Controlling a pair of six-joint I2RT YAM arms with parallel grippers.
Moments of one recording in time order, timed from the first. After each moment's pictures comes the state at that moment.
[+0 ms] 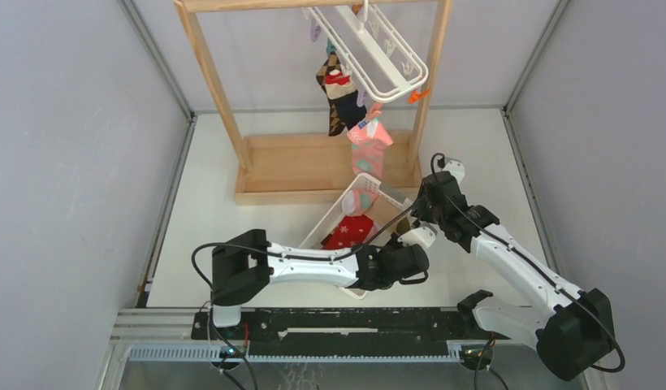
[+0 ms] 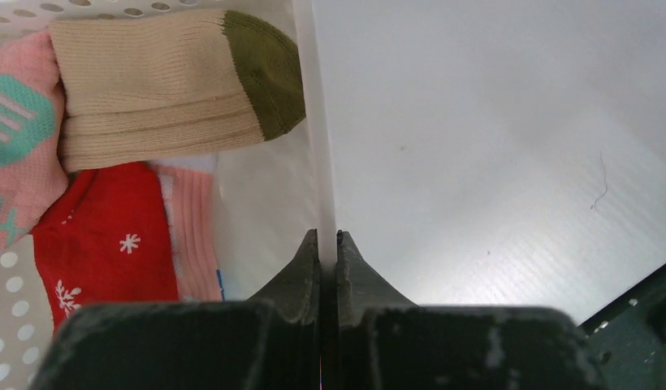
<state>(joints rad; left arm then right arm) -1.39 1.89 1.34 -0.31 -0.60 -0.35 0.48 1.06 0.77 -0.49 0.28 0.61</state>
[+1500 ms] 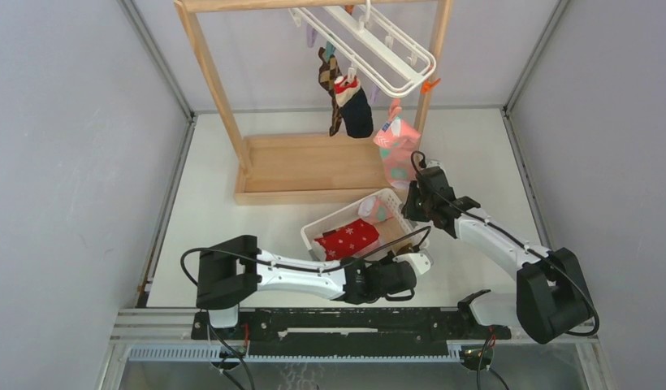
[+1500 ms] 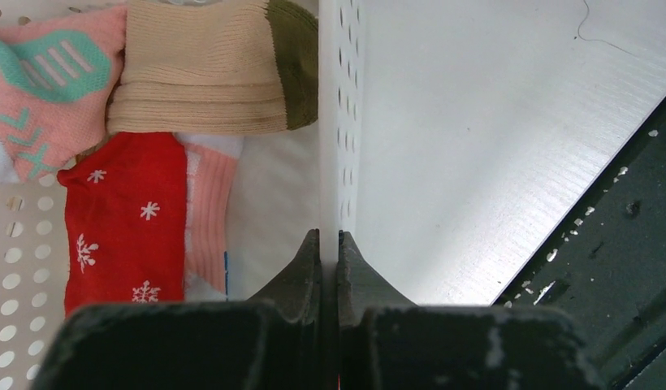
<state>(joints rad) -1.46 1.80 1.16 -0.26 -0.50 -0.16 0.41 1.29 0.75 -0.34 0.08 0.49</state>
